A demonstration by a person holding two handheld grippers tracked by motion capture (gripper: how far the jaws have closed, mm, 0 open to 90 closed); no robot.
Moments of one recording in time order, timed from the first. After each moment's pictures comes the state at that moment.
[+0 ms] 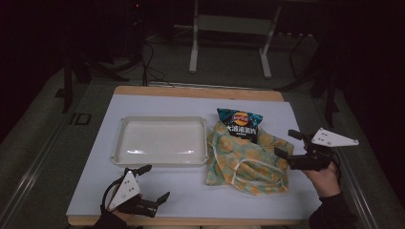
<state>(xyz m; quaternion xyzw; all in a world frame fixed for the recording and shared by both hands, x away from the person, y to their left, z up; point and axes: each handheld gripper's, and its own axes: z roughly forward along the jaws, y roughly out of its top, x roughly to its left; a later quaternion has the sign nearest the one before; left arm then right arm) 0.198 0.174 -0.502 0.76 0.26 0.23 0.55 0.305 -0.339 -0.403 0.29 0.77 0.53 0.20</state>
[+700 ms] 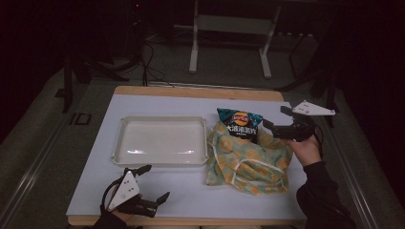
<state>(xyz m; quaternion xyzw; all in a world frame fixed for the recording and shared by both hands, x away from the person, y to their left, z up) 0.197 0.175 -0.502 0.76 0.26 0.23 0.55 0.376 -0.304 -0.386 0.35 0.76 0.49 0.25</state>
